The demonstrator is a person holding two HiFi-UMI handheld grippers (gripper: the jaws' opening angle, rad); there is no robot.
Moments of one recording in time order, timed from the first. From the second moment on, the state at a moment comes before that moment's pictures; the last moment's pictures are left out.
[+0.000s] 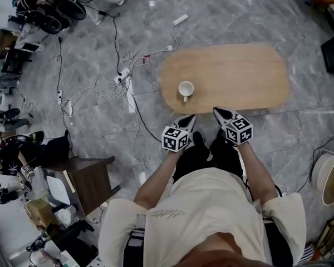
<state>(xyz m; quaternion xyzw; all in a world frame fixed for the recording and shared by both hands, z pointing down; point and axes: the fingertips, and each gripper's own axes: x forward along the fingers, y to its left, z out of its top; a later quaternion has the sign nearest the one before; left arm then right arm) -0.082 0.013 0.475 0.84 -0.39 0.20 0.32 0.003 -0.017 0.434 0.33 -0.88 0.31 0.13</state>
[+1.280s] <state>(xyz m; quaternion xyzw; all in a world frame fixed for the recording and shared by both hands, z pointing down) -0.094 -0.052 0.144 0.90 -0.43 0.06 0.03 0.022 -0.017 0.102 0.38 -0.93 0.01 -0.02</state>
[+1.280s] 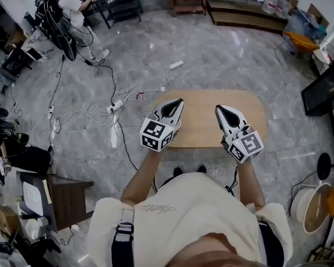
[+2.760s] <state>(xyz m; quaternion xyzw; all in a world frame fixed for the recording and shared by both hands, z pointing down) -0.073 -0.026 0.143 0.90 -0.42 0.07 0.03 0.035 -0.003 0.104 0.38 -0.92 0.00 -0.02</state>
